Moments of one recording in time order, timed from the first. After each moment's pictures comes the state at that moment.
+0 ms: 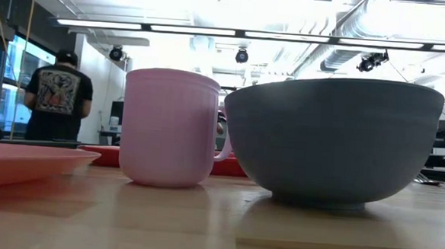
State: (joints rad) left arm 0.27 0.48 1.15 -0.74 -0.07 0.55; right arm 0.01 1.72 2.07 -1.00 -0.20 -0.22
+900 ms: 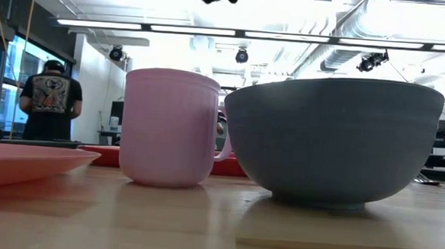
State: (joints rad) left arm 0.27 0.48 1.15 -0.79 -0.07 0.55; right arm 0.17 2.02 2.08 -1.08 -0.21 -0.11
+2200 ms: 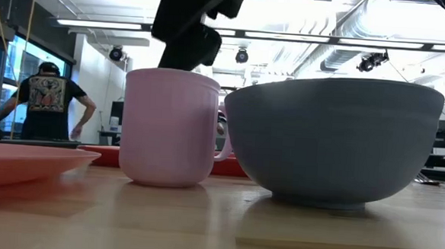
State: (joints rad) left arm 0.27 0.48 1.15 -0.79 -0.13 0.57; right arm 0.27 2.29 2.08 -0.90 -0.21 0.16
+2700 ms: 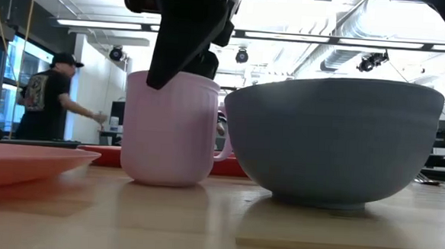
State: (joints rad) left arm 0.27 0.48 1.15 -0.79 -0.13 0.57; right arm 0.23 2.32 2.08 -0.90 -0.19 0.19
